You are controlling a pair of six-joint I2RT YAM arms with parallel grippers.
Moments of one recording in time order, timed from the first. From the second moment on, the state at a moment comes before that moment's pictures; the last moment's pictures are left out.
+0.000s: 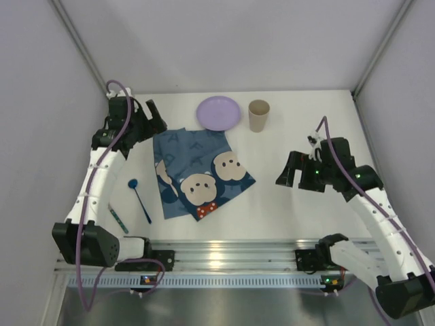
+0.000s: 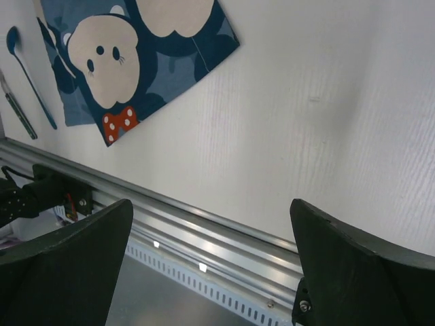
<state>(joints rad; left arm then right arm) -0.07 1.31 1.34 -0.63 -0.01 -0.45 0.30 0.91 0.97 -0.93 -0.29 0.47</state>
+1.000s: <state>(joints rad) -0.07 0.92 0.91 -0.91 0.17 -0.60 0.45 1.76 1.03 -0.31 -0.45 0.58</state>
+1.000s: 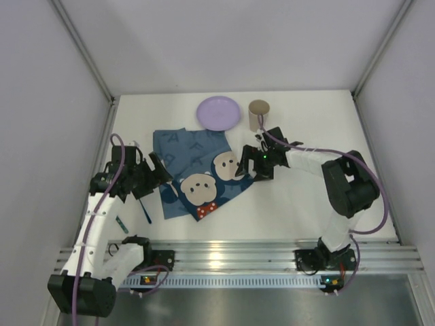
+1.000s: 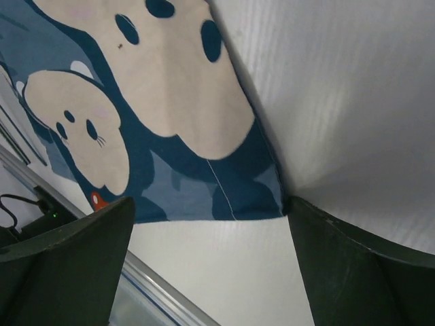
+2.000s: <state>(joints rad) -0.20 1.18 0.70 -0.92 0.03 -0.76 0.54 1.67 1.07 -0.40 -0.30 0.59</state>
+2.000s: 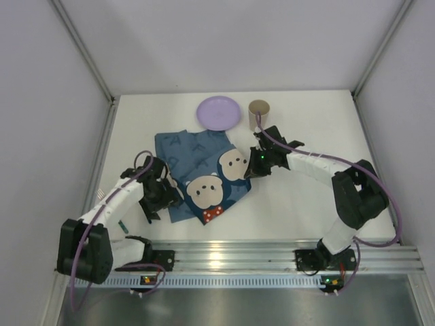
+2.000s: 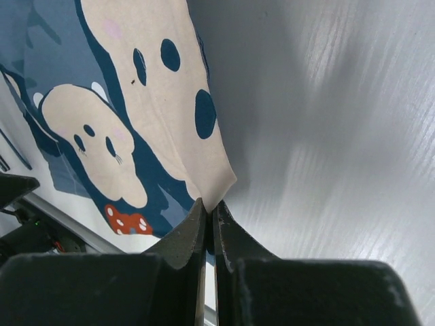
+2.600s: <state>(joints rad) -0.40 1.43 0.70 -0.72 0.01 -0.87 0.50 1.64 1.04 -0.48 -0.30 0.56</state>
